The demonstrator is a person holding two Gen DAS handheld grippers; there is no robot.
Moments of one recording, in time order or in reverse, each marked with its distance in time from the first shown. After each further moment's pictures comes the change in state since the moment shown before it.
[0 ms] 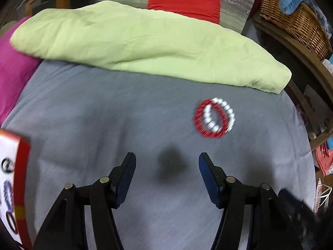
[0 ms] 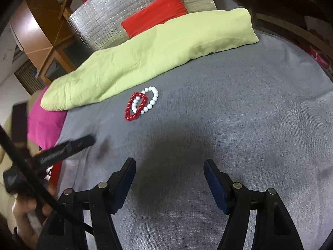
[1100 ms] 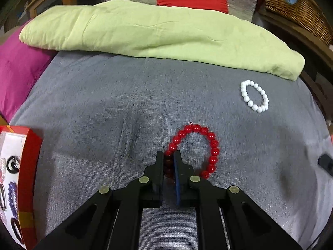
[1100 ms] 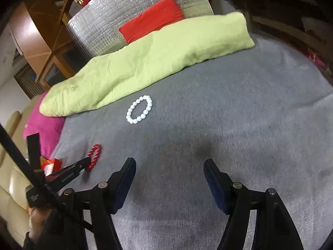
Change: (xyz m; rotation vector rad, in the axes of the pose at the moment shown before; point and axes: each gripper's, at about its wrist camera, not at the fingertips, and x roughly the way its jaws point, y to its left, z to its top) left arm 0.008 0.046 -0.039 0.058 -0.028 0.096; right arm -0.002 -0.001 0.008 -0.011 -0.035 -0.037
